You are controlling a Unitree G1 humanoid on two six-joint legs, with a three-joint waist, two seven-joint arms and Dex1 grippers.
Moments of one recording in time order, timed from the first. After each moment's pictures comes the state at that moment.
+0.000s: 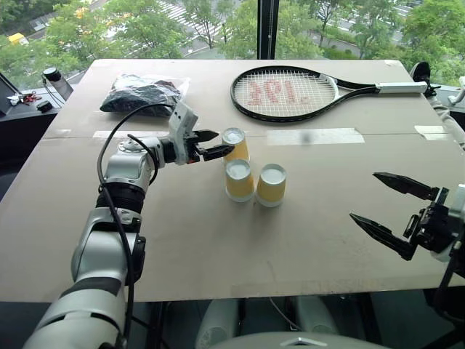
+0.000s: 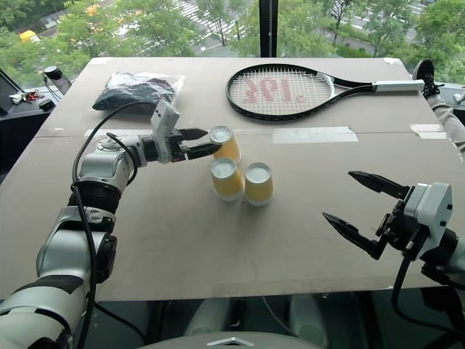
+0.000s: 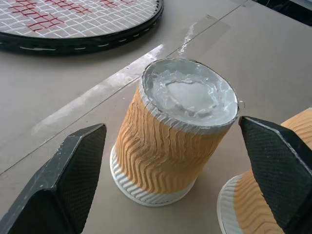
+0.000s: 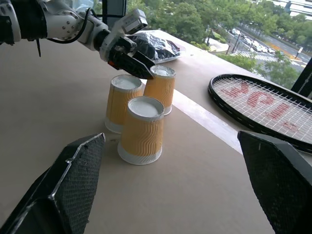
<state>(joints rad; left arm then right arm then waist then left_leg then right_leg) -0.90 0.56 -0.07 0.74 -0.33 0.33 -1.12 0.28 -0.68 -0.53 -0.74 0.72 0.34 0.90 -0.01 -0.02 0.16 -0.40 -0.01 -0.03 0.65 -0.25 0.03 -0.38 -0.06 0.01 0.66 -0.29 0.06</state>
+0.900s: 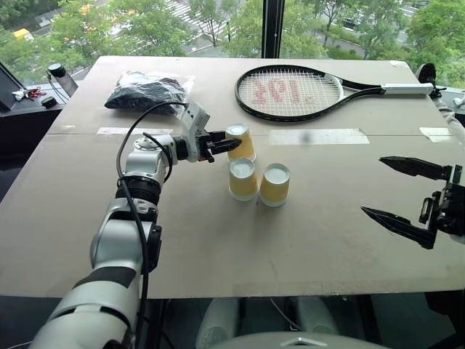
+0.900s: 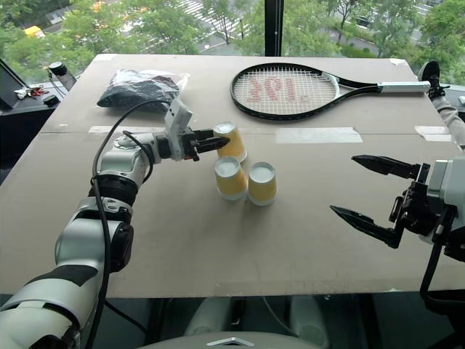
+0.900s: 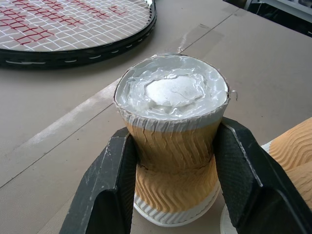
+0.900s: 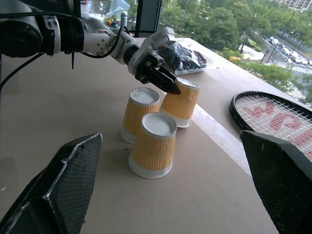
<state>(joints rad) -0.97 0.48 -0.01 0.88 -0.25 0.23 -1.17 0.17 -0.84 -0.56 -0.66 0.85 0.38 0.98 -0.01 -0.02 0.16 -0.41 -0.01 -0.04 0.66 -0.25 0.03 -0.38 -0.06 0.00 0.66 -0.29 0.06</state>
